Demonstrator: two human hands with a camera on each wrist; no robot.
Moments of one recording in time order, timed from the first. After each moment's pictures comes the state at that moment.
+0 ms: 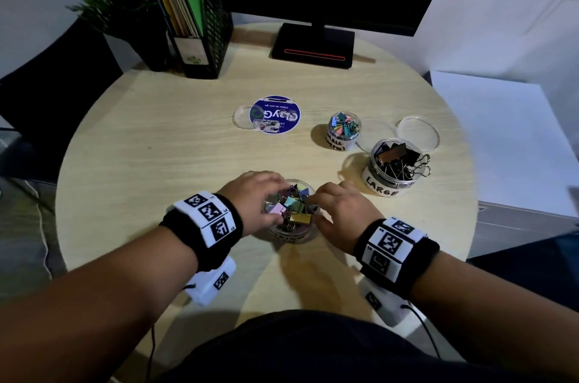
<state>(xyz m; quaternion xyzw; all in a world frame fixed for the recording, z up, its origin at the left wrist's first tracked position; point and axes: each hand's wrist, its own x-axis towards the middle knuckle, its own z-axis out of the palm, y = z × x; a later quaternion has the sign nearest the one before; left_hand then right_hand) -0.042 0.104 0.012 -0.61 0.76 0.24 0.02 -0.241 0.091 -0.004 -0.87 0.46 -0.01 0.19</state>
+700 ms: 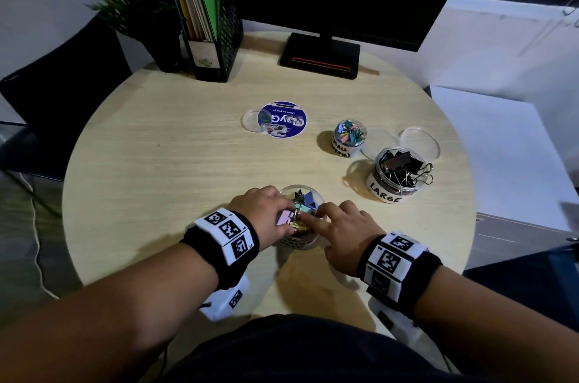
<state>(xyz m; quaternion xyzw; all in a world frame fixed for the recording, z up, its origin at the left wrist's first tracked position) -0.049 0.122 -0.002 -0.65 0.73 0.23 0.00 -0.236 0.114 -0.002 -0.86 0.46 0.15 0.15</state>
